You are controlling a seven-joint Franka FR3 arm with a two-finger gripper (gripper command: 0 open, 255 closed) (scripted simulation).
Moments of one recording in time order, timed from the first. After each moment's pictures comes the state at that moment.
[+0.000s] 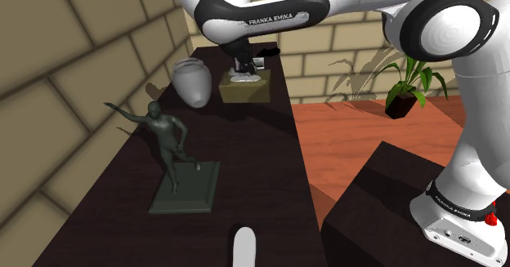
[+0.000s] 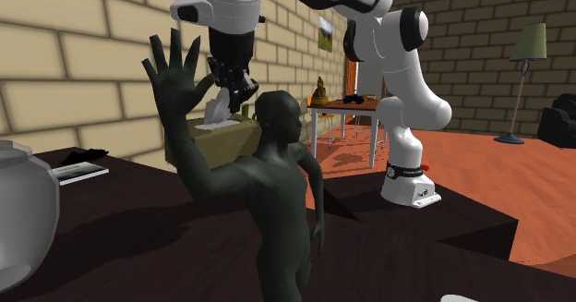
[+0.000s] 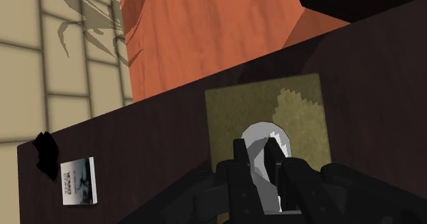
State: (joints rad) arm 0.31 0.56 0.24 -1.04 -0.64 1.32 -0.08
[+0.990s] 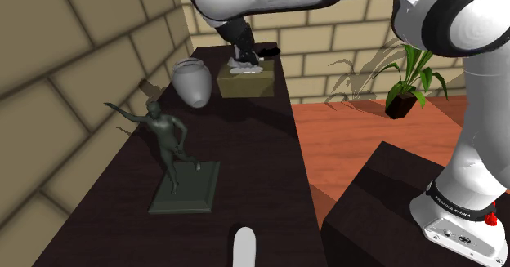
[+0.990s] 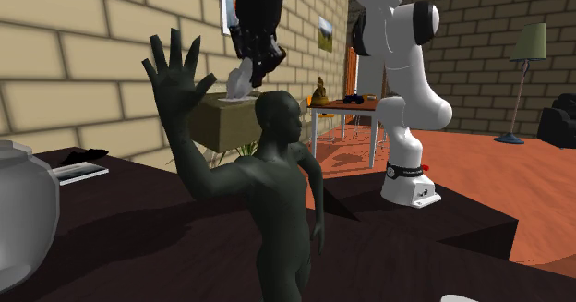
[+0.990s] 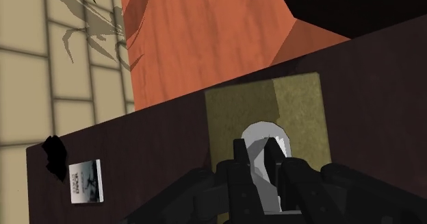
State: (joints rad) arm 0.37 0.49 0.26 -1.01 -0.64 1.19 -0.07
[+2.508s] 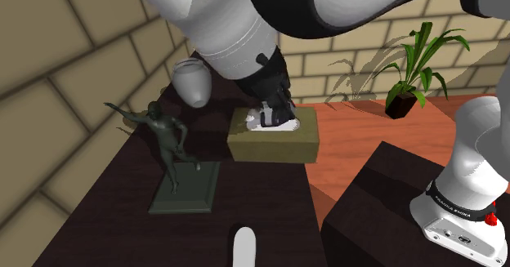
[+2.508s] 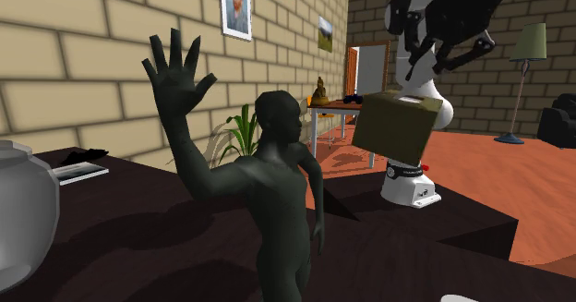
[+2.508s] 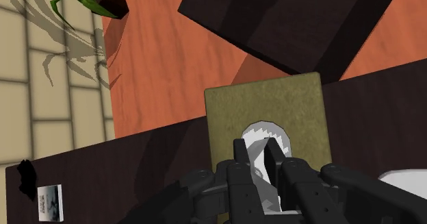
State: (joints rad) arm 0.59 0.17 0.46 -1.43 -0.40 1.09 0.43
